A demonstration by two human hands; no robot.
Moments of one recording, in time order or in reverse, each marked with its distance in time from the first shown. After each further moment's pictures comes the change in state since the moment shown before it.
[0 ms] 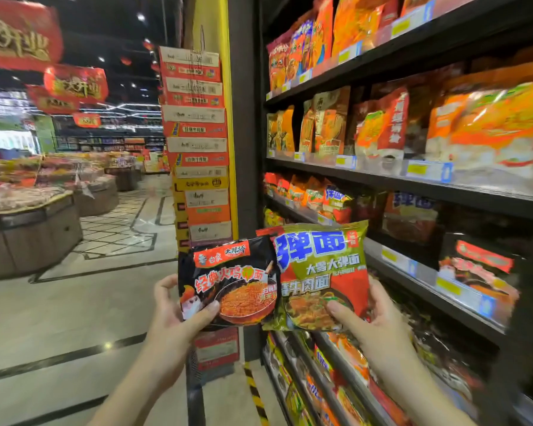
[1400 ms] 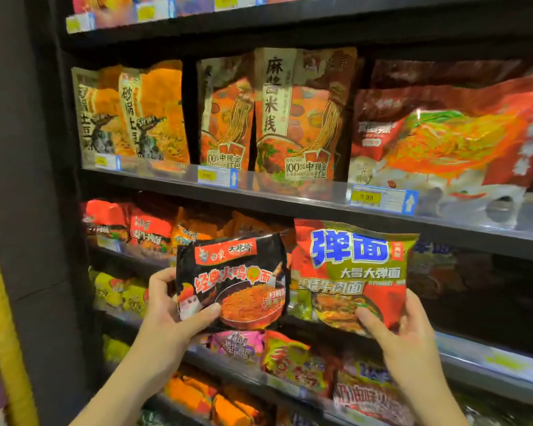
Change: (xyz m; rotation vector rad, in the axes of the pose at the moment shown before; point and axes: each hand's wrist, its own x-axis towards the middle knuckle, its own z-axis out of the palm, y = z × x) left_hand 0.597 -0.169 0.115 -0.372 -0.802 -0.210; right_hand 0.374 0.152 0.073 -0.435 0.927 -0.009
